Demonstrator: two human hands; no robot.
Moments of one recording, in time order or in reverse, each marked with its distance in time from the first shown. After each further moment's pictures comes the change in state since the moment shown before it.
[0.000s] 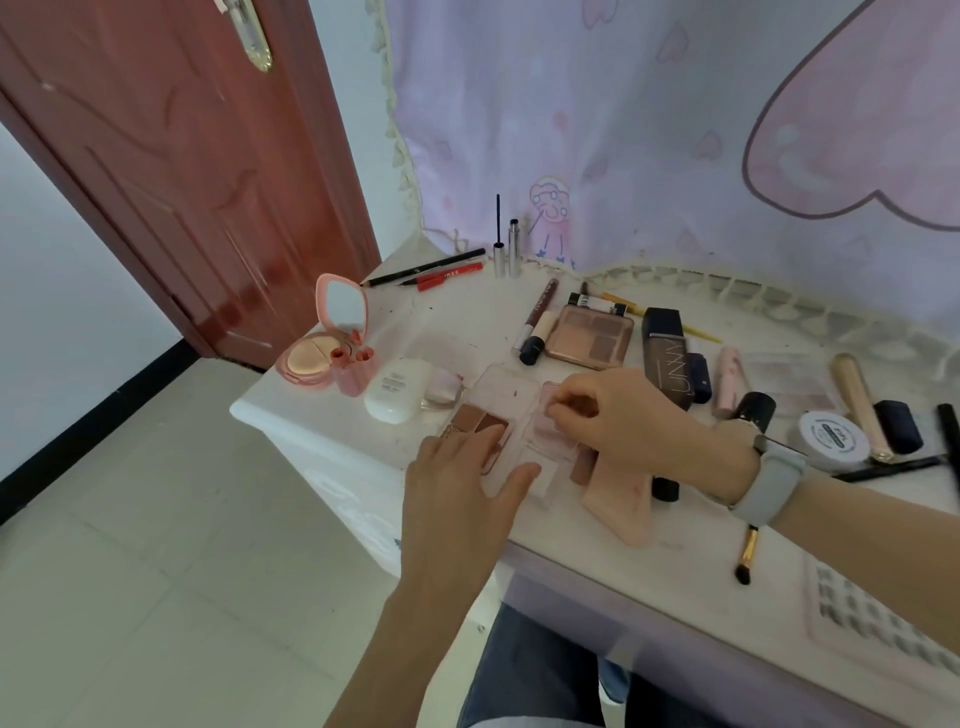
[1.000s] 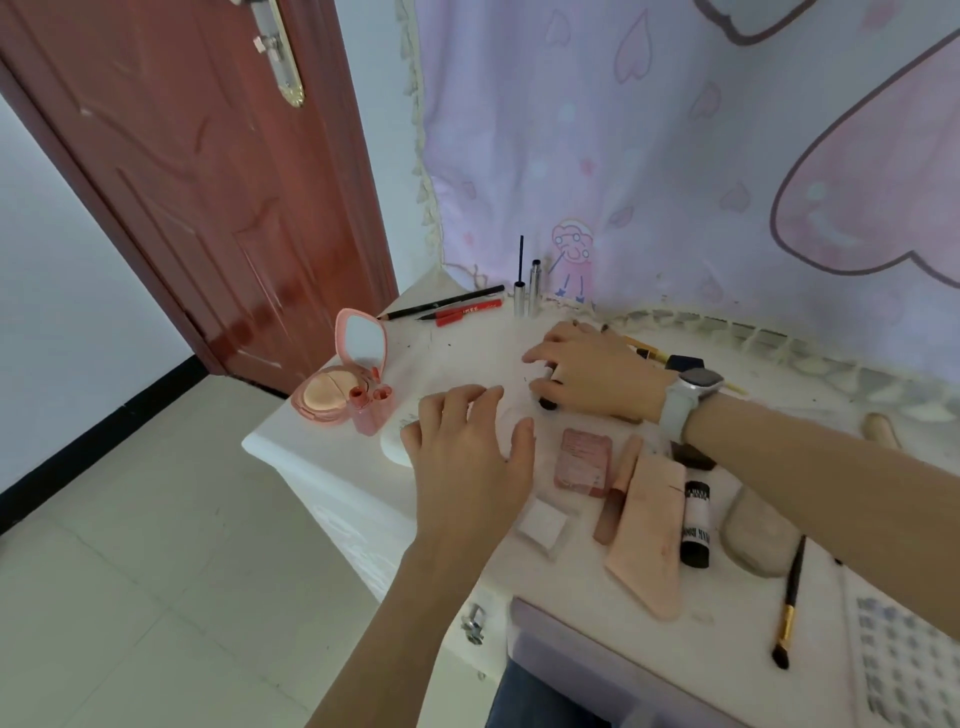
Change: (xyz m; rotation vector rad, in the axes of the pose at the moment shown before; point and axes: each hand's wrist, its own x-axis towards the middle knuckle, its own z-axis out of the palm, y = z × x) left_hand 0.063 -0.004 0.007 0.179 0.245 0.081; right_hand 0.104 0.017 -0.011 -0.511 -0.067 -0.093
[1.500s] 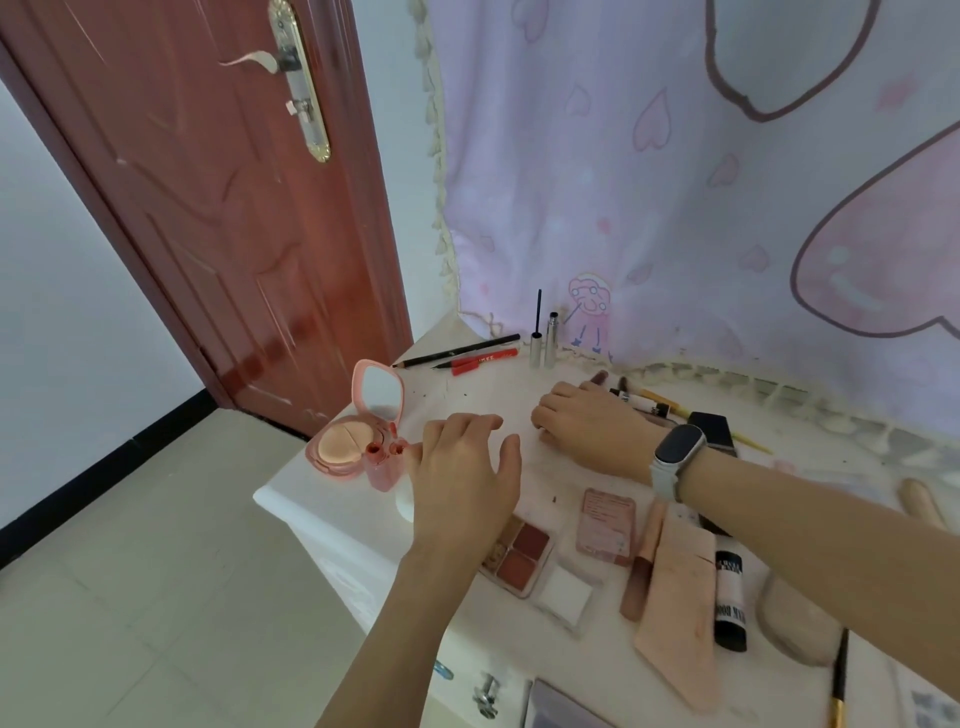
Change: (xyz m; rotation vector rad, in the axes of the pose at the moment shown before) left_hand 0.040 -0.019 0.001 -0.020 -0.107 -0.078; right_hand 0.025 -0.001 0.014 -0.381 0.023 -0.282
